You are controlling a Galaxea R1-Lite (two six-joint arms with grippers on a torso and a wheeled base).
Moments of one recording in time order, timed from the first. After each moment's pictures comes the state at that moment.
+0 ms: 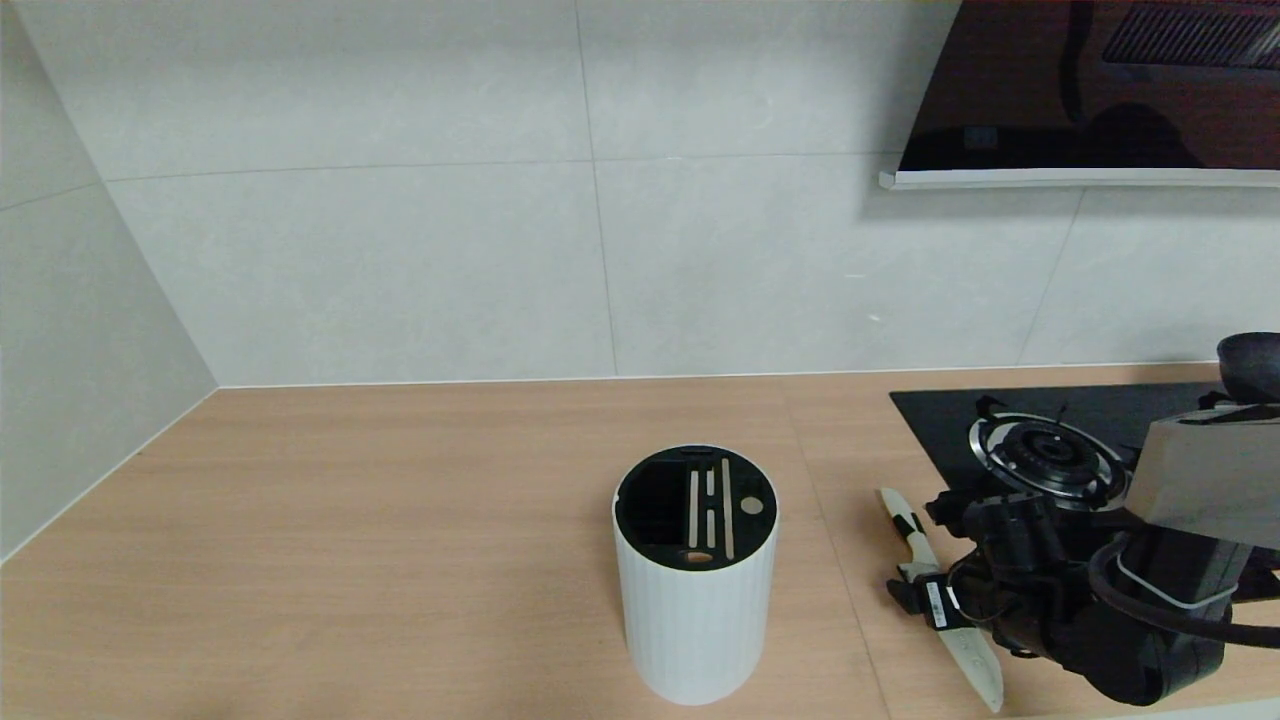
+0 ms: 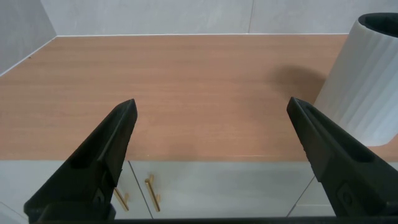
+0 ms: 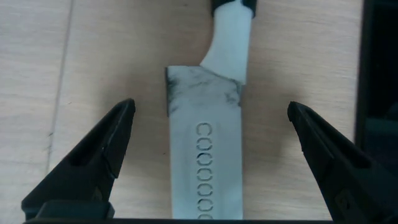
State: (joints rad) left arm 0.00 0.00 0.00 0.00 0.03 -0.01; right arm 0.27 2.24 -0.53 -0.96 -0.18 0.06
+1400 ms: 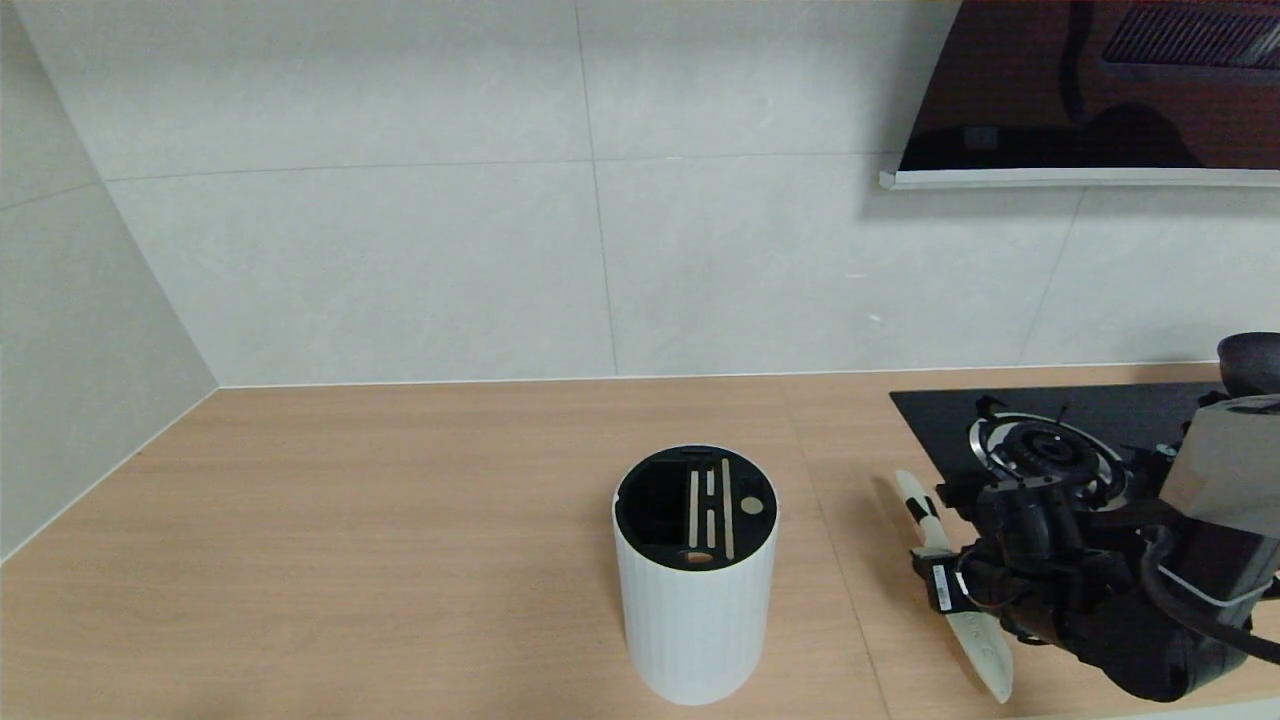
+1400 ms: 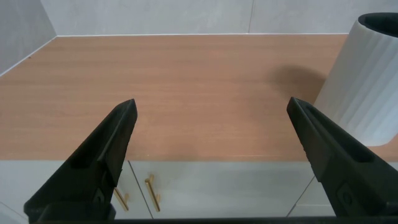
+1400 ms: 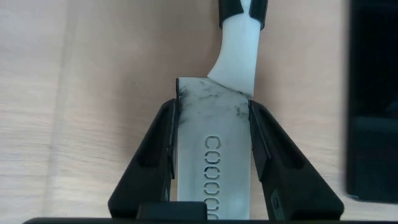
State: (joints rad) left arm 0.00 0.00 0.00 0.00 0.03 -0.01; right arm 0.28 2.14 -0.51 -0.96 -0.18 0.08
